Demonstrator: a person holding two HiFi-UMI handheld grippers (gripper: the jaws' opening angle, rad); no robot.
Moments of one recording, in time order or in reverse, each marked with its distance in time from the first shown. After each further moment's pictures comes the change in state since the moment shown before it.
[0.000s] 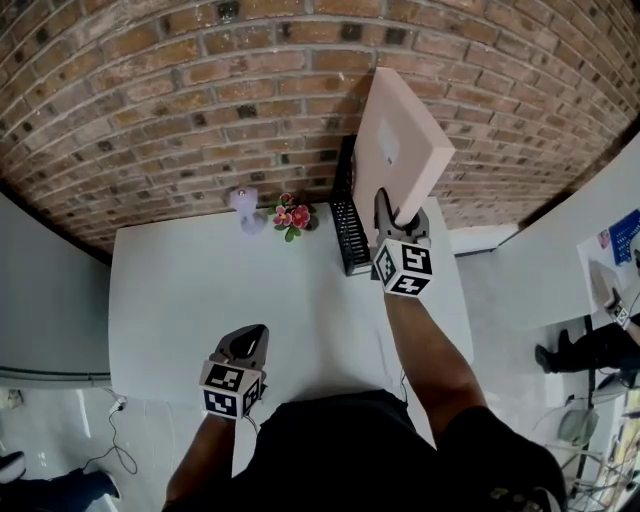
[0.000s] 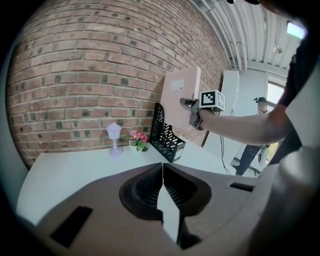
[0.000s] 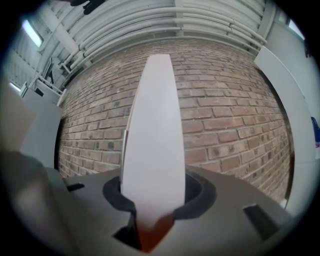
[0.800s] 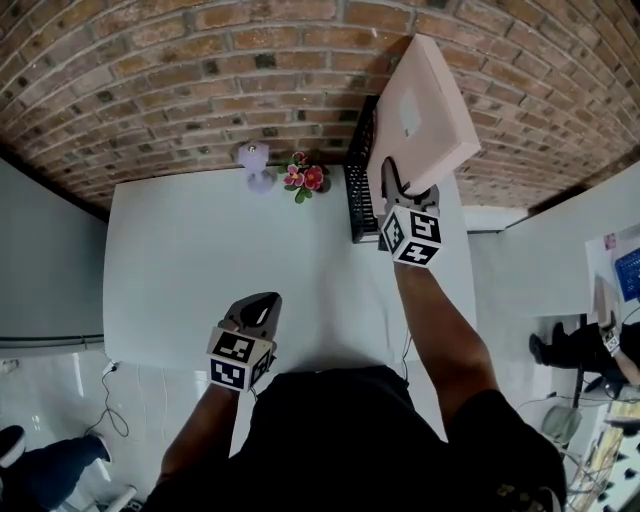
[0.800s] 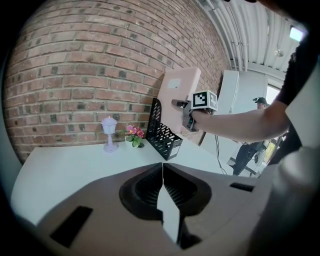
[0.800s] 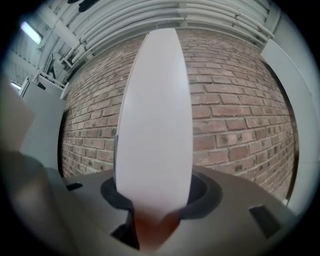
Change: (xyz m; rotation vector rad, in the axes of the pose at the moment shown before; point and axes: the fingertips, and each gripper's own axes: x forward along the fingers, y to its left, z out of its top) left arm 0.018 -0.008 -0.011 -0.021 0.025 -0.041; right arm 0.020 0.014 -0.040 -0.020 0.080 0.038
